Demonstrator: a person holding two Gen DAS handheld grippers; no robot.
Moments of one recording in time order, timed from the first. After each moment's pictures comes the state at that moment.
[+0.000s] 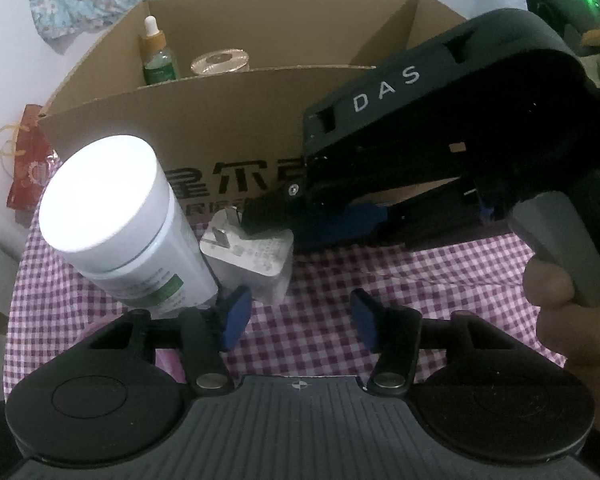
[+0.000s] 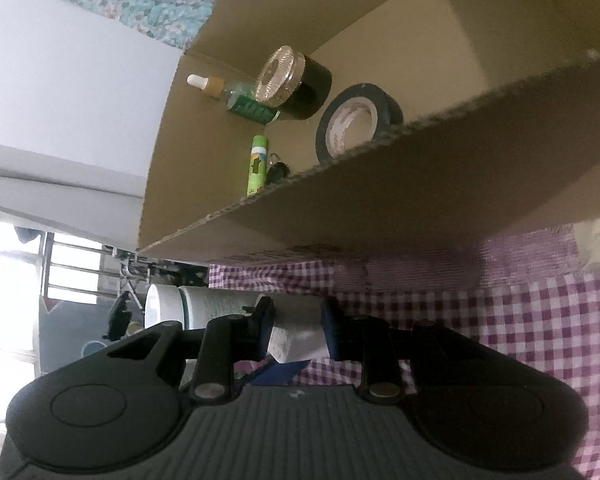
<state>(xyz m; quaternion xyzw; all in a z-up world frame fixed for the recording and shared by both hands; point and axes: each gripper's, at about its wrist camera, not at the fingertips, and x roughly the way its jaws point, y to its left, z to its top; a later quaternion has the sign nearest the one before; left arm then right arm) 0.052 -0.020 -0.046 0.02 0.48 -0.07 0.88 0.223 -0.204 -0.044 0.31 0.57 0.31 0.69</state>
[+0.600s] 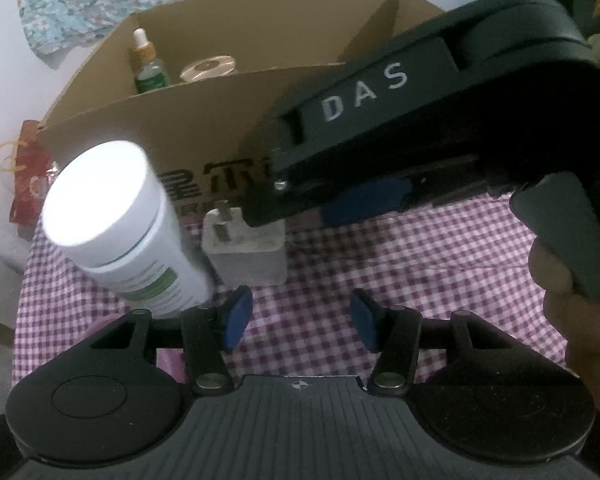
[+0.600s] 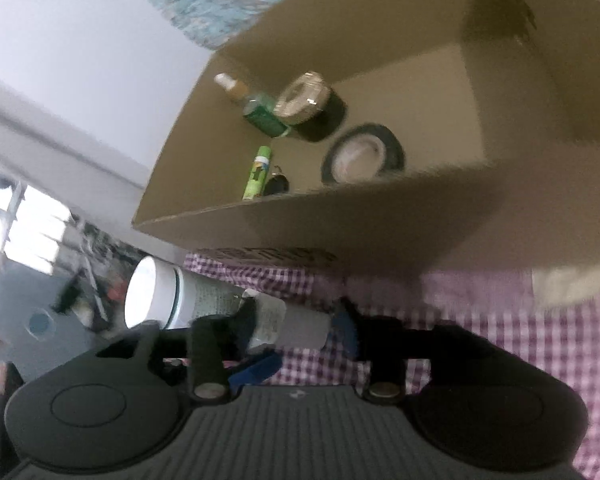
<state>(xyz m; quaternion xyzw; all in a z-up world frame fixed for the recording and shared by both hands) 0.032 -0.032 -0.037 0.05 0.47 -0.07 0.88 0.201 -0.193 -0.013 0.19 0.52 0.31 0.77</state>
